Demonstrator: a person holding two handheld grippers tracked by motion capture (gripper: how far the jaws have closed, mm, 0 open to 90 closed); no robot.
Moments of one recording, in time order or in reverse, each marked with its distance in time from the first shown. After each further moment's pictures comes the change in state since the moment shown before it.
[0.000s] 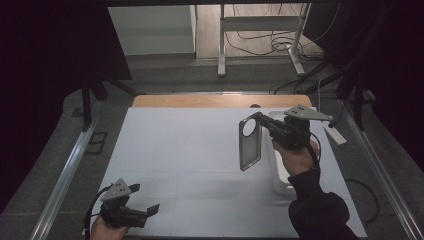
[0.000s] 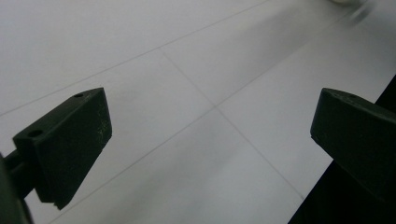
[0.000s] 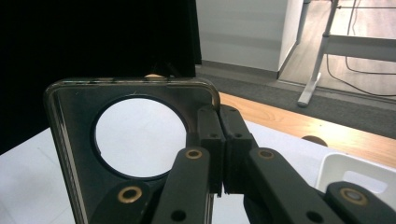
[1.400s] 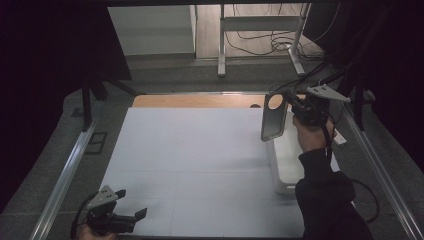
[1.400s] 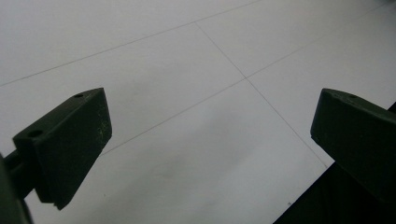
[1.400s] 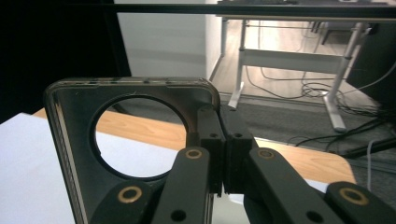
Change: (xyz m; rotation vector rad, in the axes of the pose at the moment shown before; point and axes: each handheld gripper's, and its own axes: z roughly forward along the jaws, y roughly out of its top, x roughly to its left) left arm 0.008 -0.021 -0.019 0.013 0.076 -0.054; right arm -0.073 0.019 0.013 -0.063 -0.295 0.020
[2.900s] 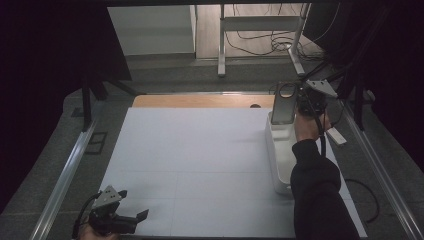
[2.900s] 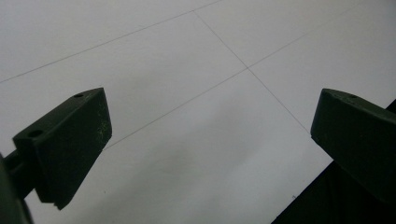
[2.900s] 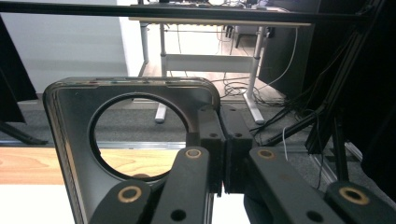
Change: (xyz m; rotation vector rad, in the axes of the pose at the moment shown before) left arm -0.003 0.001 0.004 0.040 0.015 0.028; right arm -0.031 -0.016 0.058 -0.036 -0.343 0.017
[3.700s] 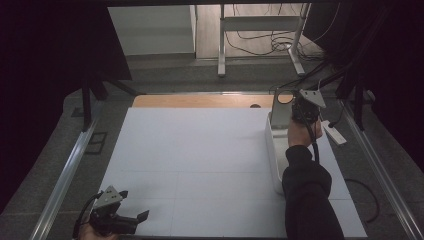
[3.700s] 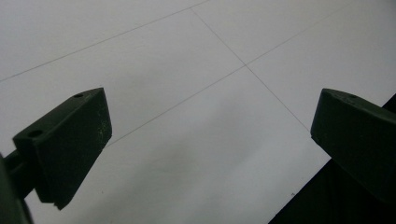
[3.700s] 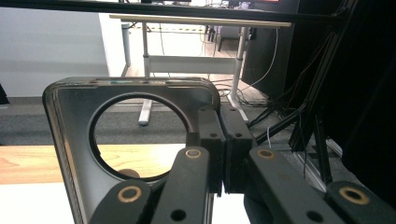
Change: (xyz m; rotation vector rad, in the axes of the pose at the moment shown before) left arm -0.001 0.000 0.001 0.011 -0.006 0.014; right arm 0.011 -0.033 0.008 -0.018 -0.077 -0.008
